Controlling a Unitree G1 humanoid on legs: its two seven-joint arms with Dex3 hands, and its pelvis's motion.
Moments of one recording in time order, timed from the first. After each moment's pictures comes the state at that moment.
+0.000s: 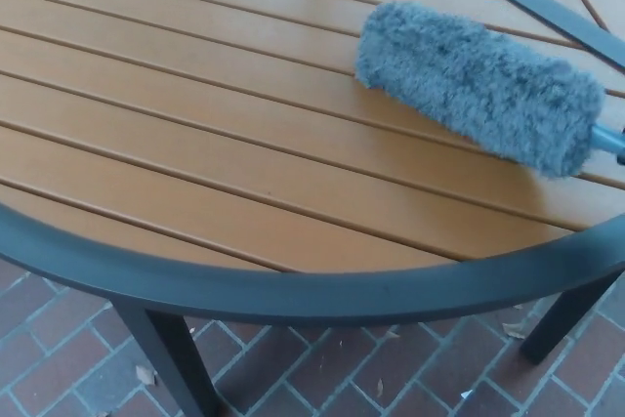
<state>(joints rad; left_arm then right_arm) 0.12 0.56 0.42 1.29 -0.20 -0.39 -0.24 -0.52 -0.65 0.45 0.57 -0.75 0.31 -0.02</state>
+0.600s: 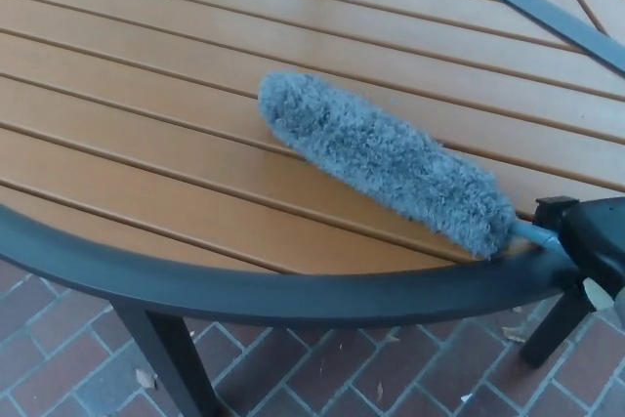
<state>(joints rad) 0.11 0.56 0.41 1.29 -0.20 -0.39 -0.25 -0.21 -0.69 0.57 0.22 -0.81 0.24 -0.12</state>
